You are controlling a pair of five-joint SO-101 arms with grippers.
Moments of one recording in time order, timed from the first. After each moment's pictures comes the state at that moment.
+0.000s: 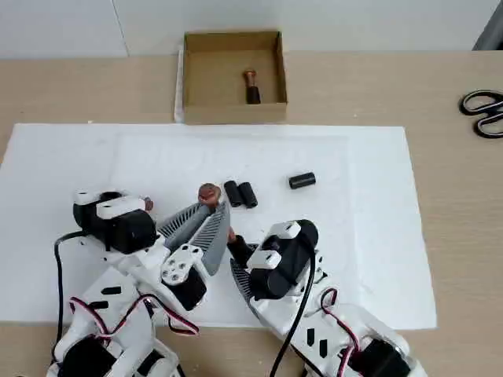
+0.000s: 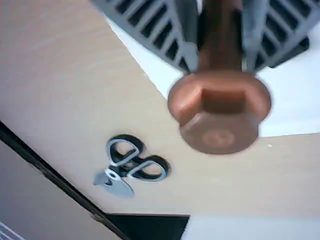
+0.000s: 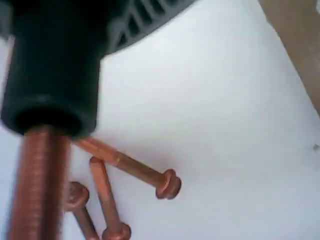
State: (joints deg) left arm 32.4 -94.3 62.7 53.2 28.5; right arm -48.5 -103.5 71.6 62.7 -3.1
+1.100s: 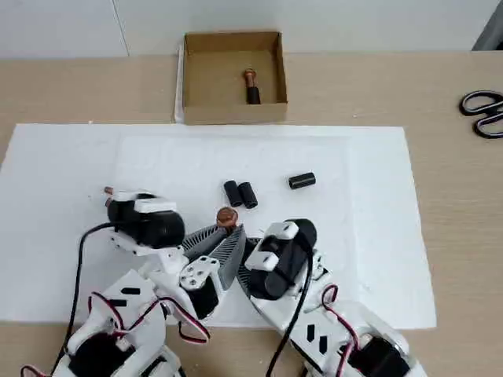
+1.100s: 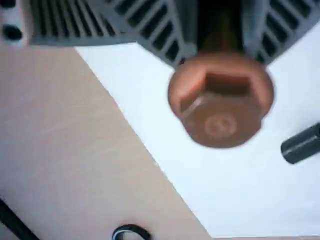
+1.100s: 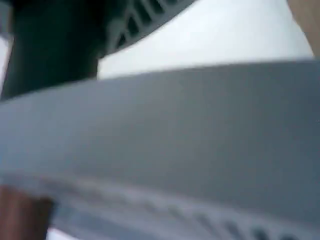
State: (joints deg) left arm 37.3 -94.4 67.2 58.3 31.4; right arm -47.3 -103.3 71.5 60.7 0.7
